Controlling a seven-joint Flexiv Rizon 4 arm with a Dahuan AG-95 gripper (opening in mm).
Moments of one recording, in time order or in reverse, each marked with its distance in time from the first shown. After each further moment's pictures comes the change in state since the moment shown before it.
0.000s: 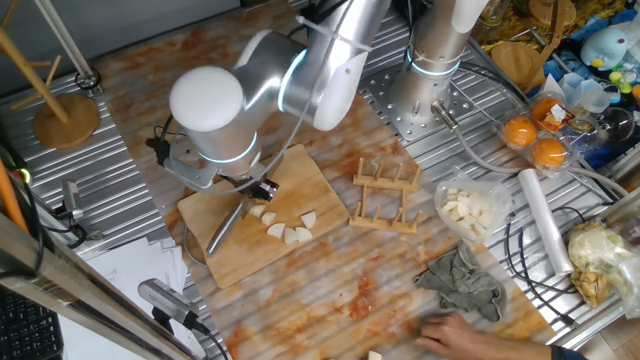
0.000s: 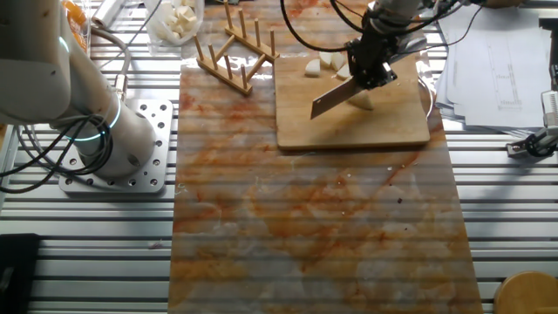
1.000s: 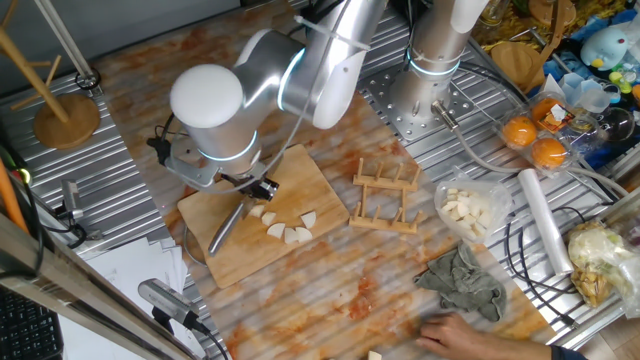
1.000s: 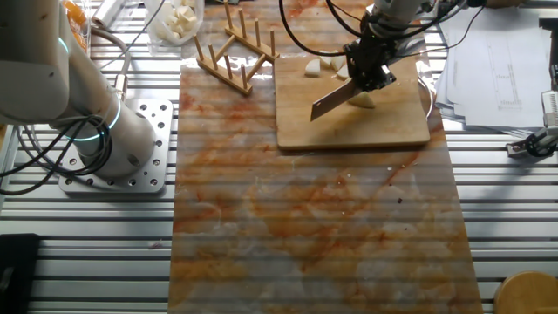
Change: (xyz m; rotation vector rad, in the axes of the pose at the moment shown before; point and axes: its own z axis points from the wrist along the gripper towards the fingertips) arm 0.000 0.003 0.004 -0.024 -0.001 -0.032
